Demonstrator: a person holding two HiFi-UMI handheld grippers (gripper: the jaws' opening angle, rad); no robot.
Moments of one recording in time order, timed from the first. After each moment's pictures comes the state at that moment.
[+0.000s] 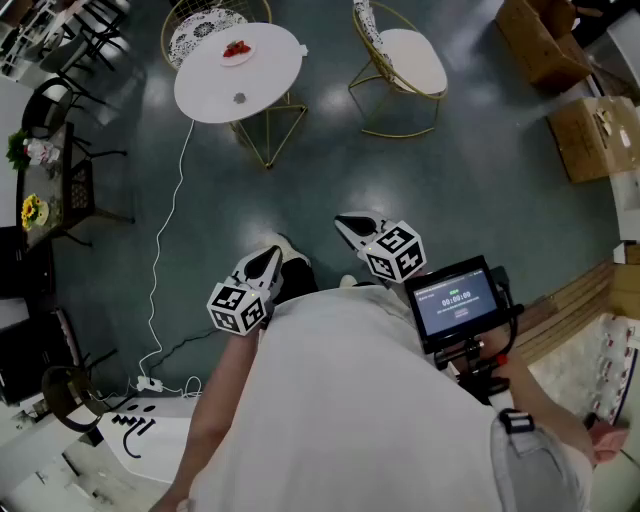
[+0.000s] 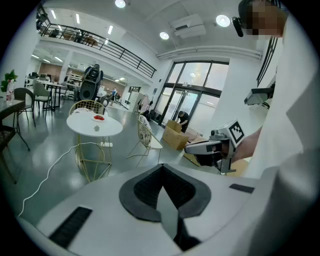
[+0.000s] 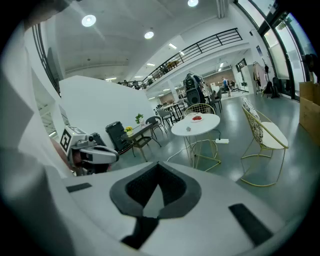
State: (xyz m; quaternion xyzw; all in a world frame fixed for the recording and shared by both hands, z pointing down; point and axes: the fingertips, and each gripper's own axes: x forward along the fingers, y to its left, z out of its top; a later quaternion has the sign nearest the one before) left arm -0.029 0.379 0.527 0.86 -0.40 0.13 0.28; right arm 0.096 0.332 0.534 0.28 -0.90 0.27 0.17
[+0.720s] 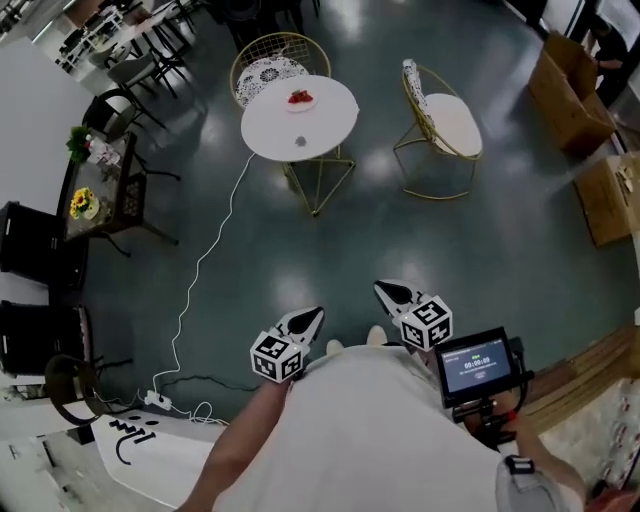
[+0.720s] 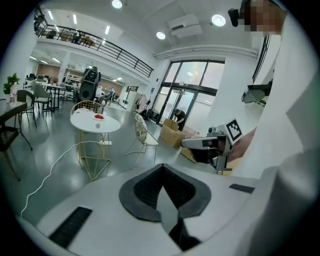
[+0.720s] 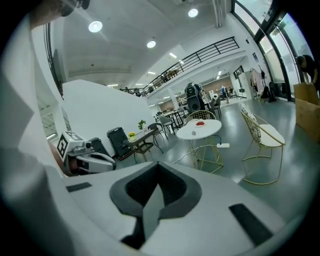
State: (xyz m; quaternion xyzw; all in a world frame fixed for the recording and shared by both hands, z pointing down) left arm -0.028 0.484 0.516 0.87 -0.39 0.14 0.28; right arm 0.091 0.423 0.512 0.30 -0.91 0.25 0.13
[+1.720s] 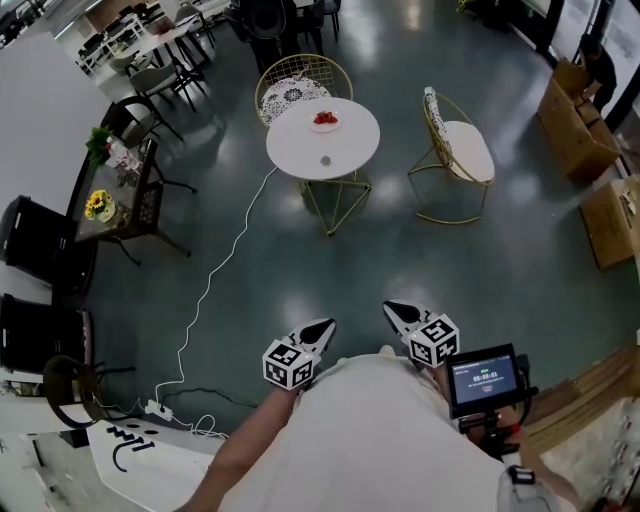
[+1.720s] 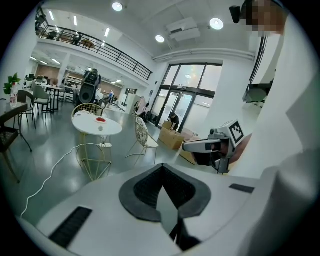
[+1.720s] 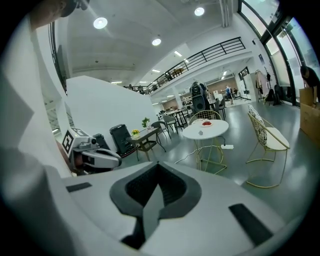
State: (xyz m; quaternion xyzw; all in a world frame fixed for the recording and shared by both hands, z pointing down) left arm -0.065 0.487 0.512 0.88 -0.39 0.12 0.27; right arm 0.050 0.440 0.507 0.29 -0.92 0.23 0.14
